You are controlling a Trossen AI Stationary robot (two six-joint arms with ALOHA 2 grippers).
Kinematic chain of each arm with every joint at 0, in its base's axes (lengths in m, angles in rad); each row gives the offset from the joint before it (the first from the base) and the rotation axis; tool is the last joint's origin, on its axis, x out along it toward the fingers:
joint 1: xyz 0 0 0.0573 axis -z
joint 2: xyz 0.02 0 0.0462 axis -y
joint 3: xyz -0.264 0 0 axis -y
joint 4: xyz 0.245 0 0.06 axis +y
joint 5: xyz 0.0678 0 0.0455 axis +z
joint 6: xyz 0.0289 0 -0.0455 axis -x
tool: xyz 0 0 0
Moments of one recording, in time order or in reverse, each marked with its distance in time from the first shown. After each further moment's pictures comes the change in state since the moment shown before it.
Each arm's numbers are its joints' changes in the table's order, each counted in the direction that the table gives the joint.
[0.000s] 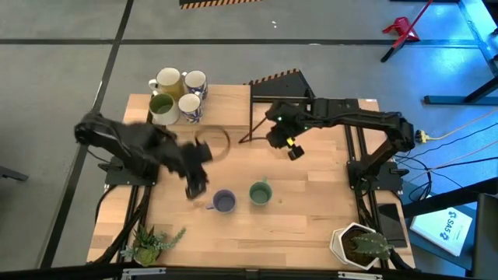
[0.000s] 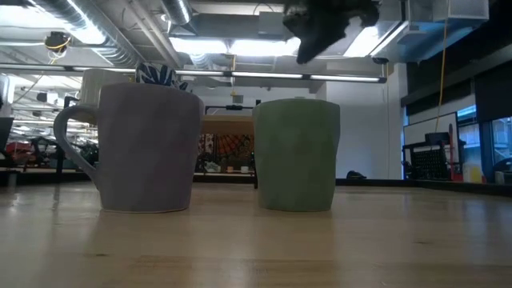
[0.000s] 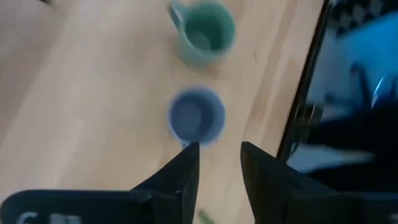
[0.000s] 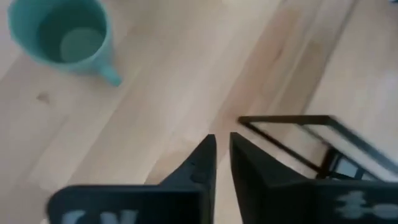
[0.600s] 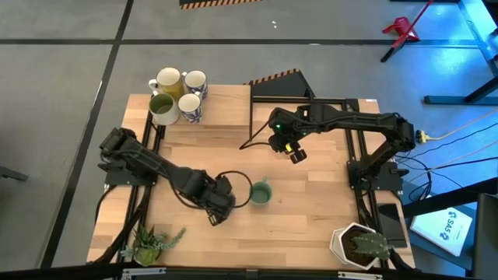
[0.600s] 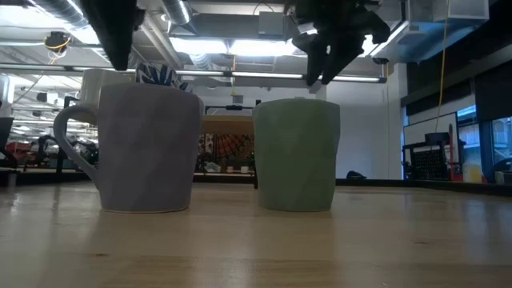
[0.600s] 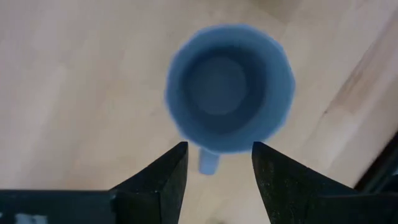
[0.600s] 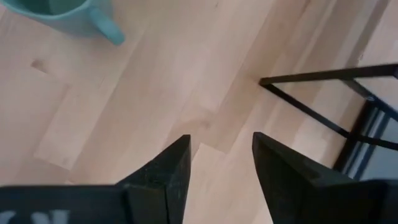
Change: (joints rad) left arm 0.114 -0.322 -0.163 -0.101 0.070 0.203; right arm -0.006 0.006 -0.098 0.024 -0.081 -0.059
